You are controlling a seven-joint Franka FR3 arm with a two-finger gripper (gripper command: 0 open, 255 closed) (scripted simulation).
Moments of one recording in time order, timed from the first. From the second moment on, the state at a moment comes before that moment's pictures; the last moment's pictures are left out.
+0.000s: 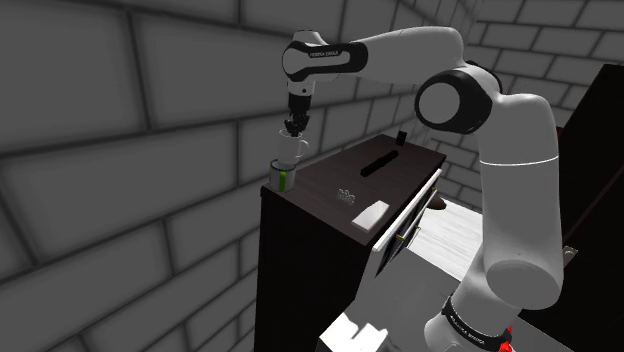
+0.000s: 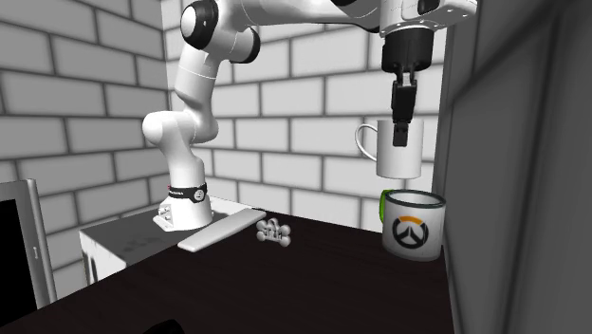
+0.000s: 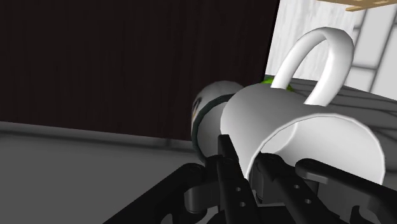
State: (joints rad) arm 0.09 0.45 -0.18 -1.32 0.07 1.76 -0.33
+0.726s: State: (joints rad) arm 0.09 0.45 -0.17 -1.32 0.07 1.76 -0.35
